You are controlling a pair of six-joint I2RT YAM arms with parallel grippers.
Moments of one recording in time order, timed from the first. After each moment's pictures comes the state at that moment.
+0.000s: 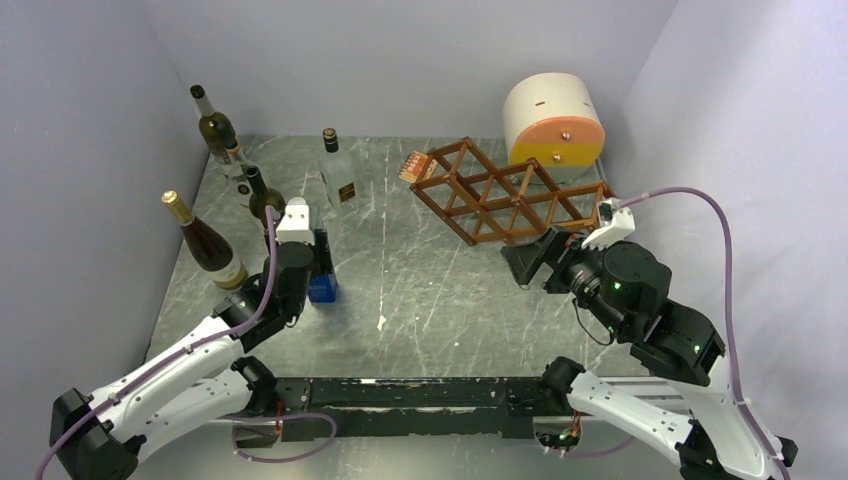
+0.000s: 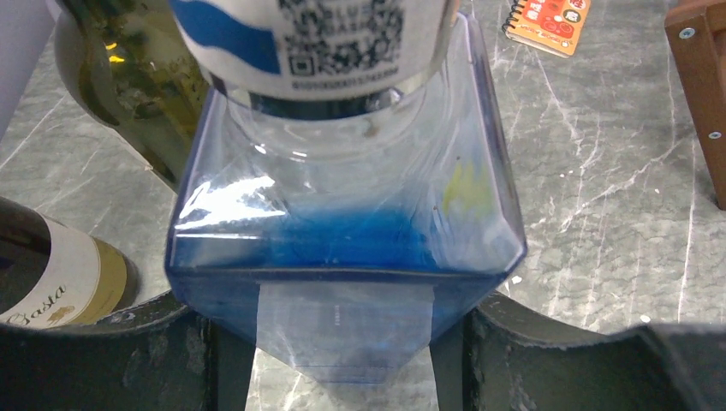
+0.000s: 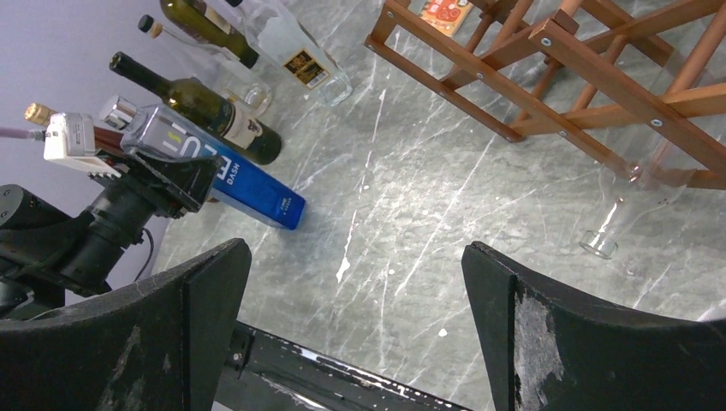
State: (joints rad) left arm -0.74 0.79 0.59 -0.18 -0.72 -0.31; right arm 0.82 0.62 1.21 -0.89 0.37 0.65
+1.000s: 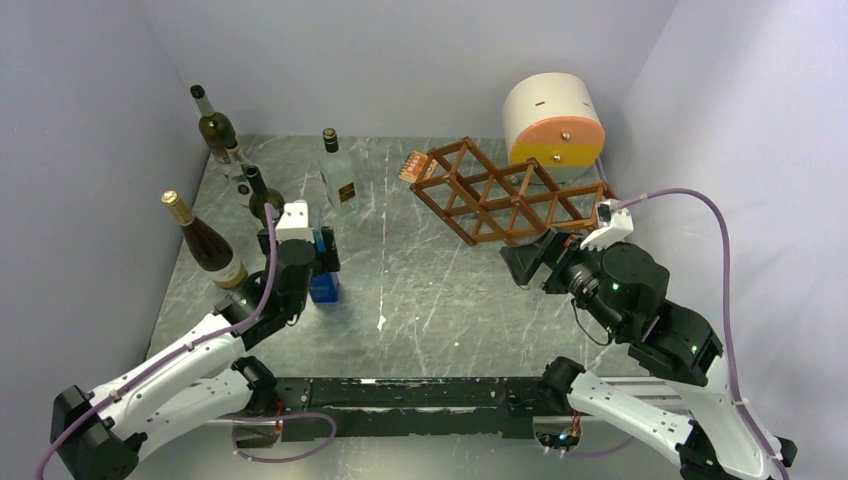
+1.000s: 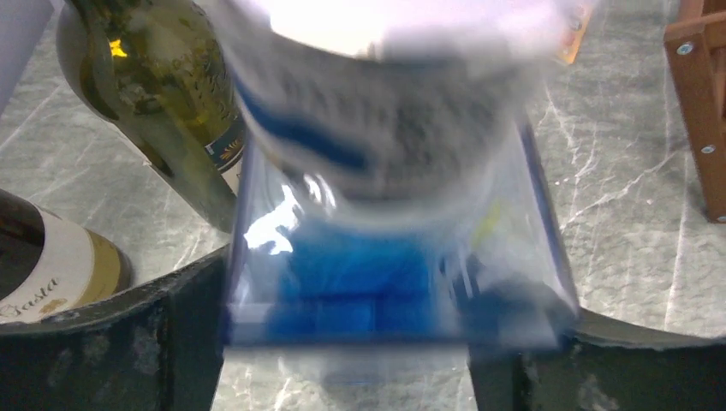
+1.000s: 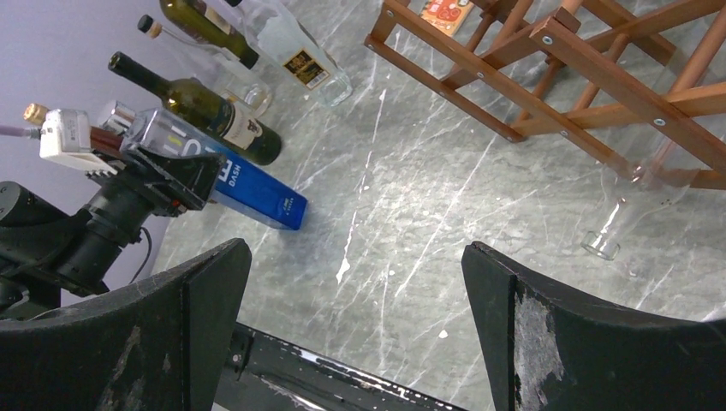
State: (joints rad) left arm -0.74 0.81 0.60 -0.19 -0.74 -0.34; right arm 0.82 0.61 1.19 -0.88 0.37 0.65
